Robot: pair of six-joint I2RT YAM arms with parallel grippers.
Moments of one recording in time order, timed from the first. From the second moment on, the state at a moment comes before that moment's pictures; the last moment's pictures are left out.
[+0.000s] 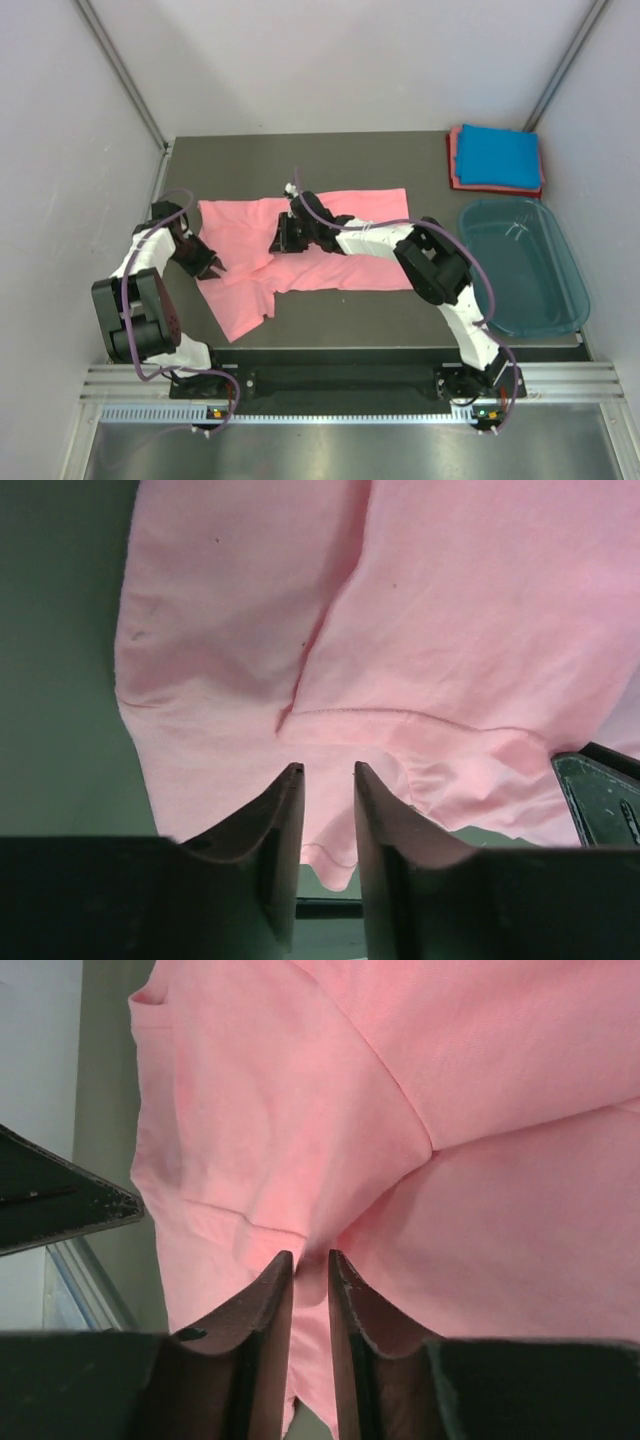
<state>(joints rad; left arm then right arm) 0.27 1.49 0.94 -0.76 0.25 -0.55 0.87 2.22 1.58 0.01 -0.24 0.75</state>
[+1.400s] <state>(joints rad) 0.28 2.18 1.67 -0.51 0.17 -0.43 0.27 1.83 1.22 -0.29 0.11 0.53</state>
